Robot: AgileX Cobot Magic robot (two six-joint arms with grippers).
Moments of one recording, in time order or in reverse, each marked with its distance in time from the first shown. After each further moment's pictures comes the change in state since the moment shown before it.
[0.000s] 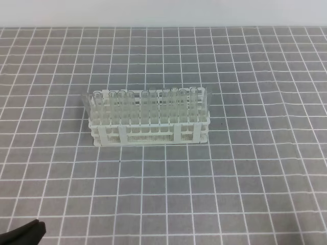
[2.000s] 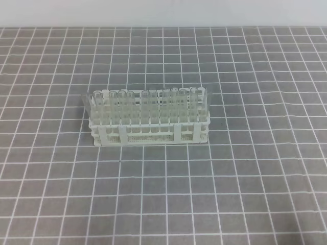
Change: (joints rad) left arm 0.593 -0.282 -0.002 -0.525 0.101 0.716; right arm 0.000 0.003 0.000 0.002 0.000 0.000
